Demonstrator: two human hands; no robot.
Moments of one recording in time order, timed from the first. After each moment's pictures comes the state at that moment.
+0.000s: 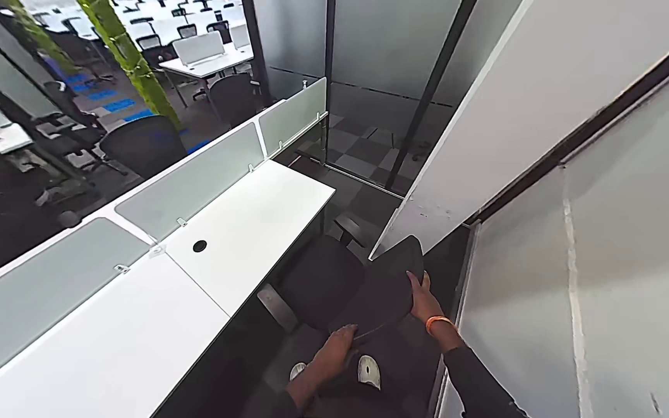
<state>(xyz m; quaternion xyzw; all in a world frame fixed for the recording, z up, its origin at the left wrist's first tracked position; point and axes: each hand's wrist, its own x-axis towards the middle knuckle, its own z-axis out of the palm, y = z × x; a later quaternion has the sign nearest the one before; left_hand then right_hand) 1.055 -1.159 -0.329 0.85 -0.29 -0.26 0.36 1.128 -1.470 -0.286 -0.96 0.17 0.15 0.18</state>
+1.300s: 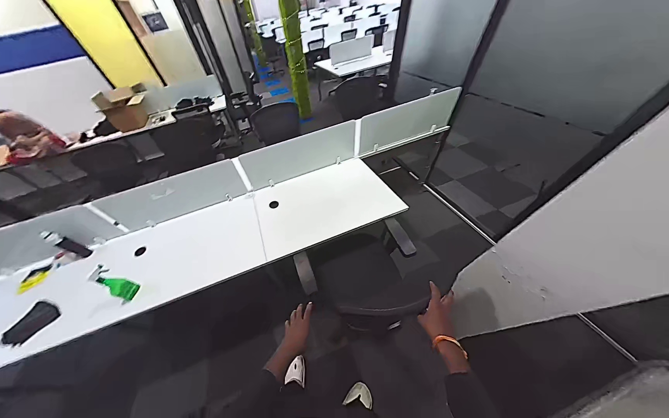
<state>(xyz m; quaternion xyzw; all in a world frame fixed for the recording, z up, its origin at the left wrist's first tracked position) 1.000 -1.178 -0.359 0.92 0.24 -0.20 0.22 1.216 -1.518 -0.308 -0.96 0.01 0.08 0.28</state>
